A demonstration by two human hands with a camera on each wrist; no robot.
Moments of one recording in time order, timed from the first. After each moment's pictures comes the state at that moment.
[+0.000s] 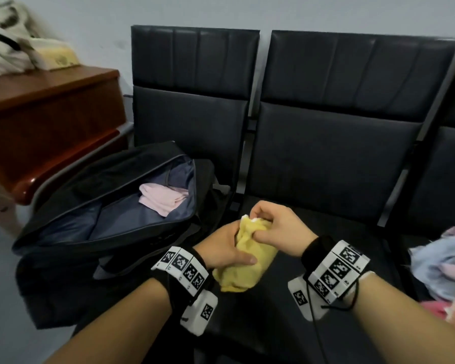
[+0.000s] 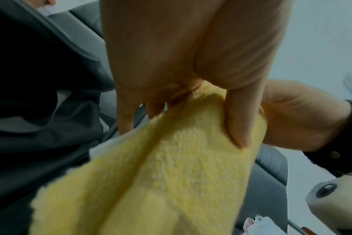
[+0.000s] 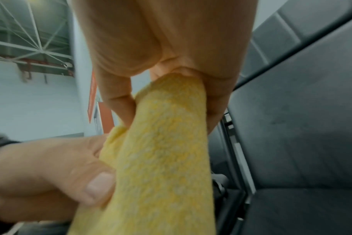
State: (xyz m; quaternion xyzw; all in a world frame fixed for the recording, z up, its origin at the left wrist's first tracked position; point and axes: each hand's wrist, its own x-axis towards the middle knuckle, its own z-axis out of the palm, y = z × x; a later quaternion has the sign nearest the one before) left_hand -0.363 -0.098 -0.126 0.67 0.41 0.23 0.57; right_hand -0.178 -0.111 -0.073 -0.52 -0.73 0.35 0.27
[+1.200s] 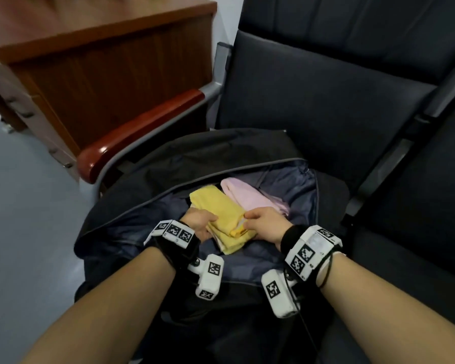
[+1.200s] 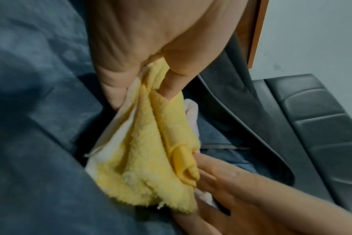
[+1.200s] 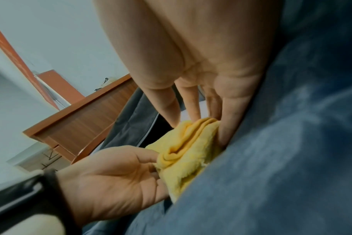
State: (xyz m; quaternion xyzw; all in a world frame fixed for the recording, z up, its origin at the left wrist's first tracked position) left_hand -0.628 0.087 -0.224 0.11 0.66 0.41 0.62; right_hand -0.459 0.115 -0.207 -0.59 -0.59 0.54 0.12
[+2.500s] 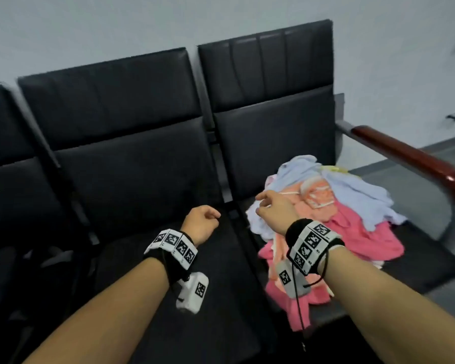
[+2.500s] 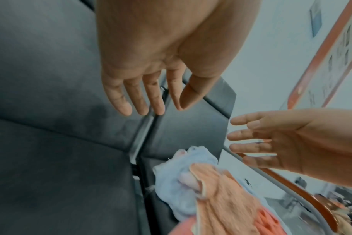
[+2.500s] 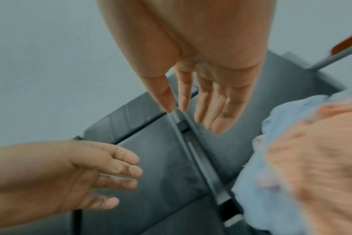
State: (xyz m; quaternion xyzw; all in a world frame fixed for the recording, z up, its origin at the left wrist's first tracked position) left_hand -0.004 -0.102 -0.095 0.77 0.45 0.15 0.42; right_hand 0.169 -0.226 -0.090 -0.79 -0.38 0.23 0.42
